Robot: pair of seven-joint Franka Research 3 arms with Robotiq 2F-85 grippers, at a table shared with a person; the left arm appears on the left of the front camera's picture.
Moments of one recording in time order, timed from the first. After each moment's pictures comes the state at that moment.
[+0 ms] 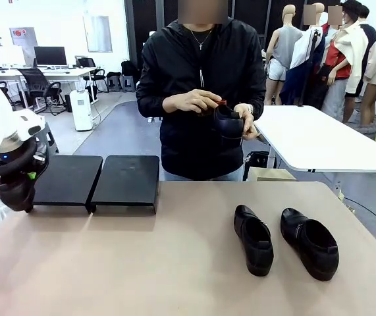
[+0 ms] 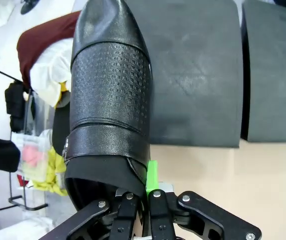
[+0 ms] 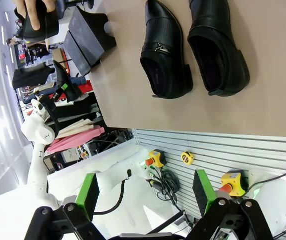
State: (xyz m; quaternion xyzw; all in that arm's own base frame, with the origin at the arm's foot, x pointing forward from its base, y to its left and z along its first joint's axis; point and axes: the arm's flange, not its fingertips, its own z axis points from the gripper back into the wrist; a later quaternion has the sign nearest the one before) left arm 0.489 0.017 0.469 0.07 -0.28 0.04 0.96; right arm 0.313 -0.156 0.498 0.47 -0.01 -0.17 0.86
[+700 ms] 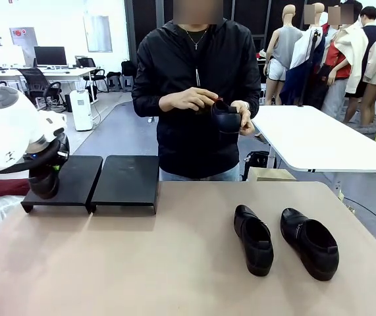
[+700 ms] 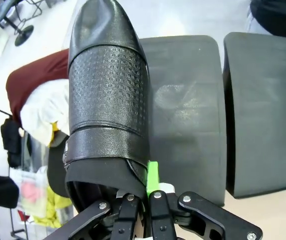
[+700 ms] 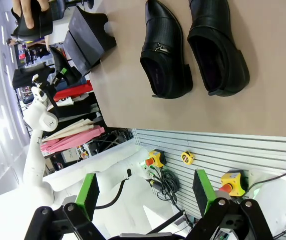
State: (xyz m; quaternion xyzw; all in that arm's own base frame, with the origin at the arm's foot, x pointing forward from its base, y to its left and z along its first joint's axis) left arm 0.550 -0.010 0.443 0.07 -0.33 0.00 0.94; right arm 0.313 -0.156 0.498 0.48 -0.01 -0.17 0.86
